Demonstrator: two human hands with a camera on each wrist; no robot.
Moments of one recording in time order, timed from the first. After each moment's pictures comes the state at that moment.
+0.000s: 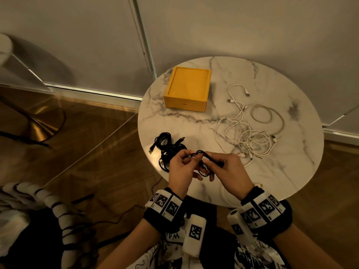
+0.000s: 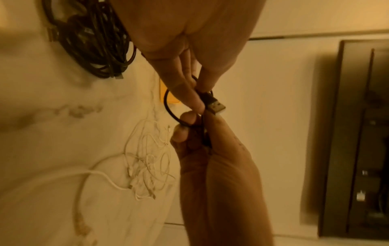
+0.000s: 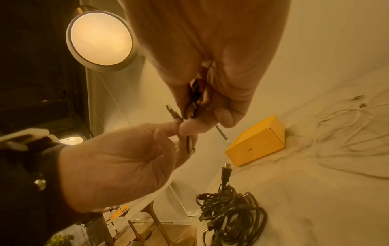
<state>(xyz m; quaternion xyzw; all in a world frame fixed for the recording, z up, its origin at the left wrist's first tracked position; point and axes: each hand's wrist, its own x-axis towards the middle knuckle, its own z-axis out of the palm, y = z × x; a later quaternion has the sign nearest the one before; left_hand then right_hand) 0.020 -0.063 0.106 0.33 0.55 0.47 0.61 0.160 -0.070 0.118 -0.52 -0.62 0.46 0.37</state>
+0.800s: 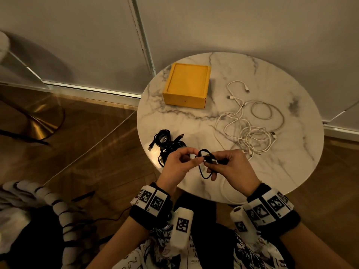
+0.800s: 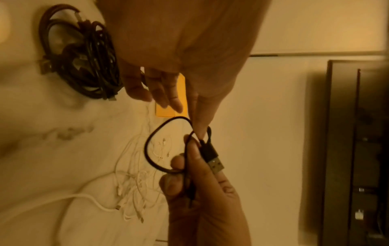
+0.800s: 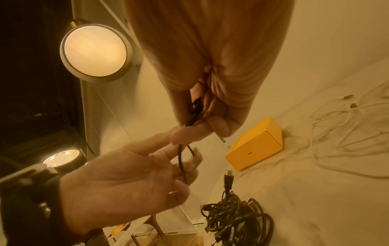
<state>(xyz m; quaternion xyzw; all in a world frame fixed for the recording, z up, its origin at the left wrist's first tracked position) -0.002 -0.057 0.106 0.44 0.53 0.38 0.62 0.170 -0.072 0.126 -0.54 -0.56 0.52 0.36</state>
